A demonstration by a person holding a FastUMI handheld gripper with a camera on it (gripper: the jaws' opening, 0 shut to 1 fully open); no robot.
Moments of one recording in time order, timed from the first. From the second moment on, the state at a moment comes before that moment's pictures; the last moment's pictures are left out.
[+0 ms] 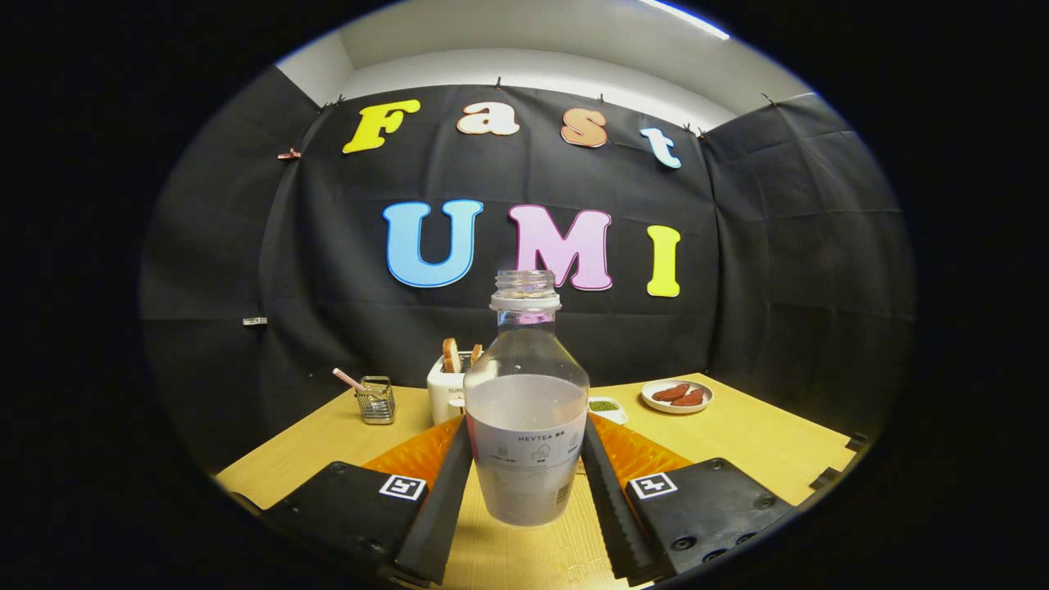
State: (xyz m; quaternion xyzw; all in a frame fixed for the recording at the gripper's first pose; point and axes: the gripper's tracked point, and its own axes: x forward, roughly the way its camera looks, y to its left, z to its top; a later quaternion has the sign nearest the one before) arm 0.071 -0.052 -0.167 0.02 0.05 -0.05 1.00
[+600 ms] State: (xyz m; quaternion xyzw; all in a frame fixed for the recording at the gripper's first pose) arm 0.074 -0.061 -0.184 0.10 0.07 -0.02 0.99
